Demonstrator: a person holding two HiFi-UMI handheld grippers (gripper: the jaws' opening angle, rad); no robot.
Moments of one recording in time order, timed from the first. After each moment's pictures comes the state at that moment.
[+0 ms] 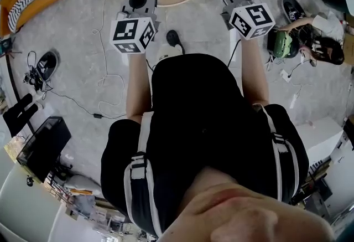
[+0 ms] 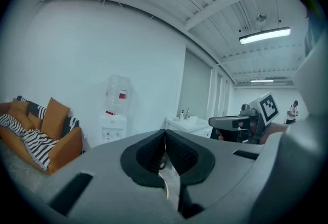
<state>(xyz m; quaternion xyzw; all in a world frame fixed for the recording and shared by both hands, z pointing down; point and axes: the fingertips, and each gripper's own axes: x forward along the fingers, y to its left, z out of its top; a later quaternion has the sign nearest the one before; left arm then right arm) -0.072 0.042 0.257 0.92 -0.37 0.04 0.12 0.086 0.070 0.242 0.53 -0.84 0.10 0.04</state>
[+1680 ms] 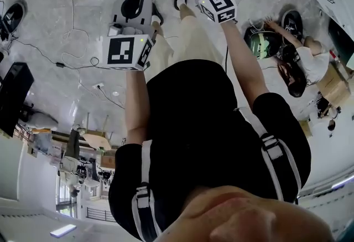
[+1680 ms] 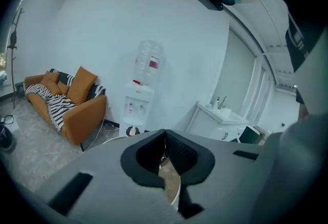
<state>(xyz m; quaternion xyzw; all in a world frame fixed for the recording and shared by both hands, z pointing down) -0.019 -0.119 0.426 0.82 -0.51 0.10 0.25 0.079 -0.122 0.585 0.30 -0.90 0.23 0.23</state>
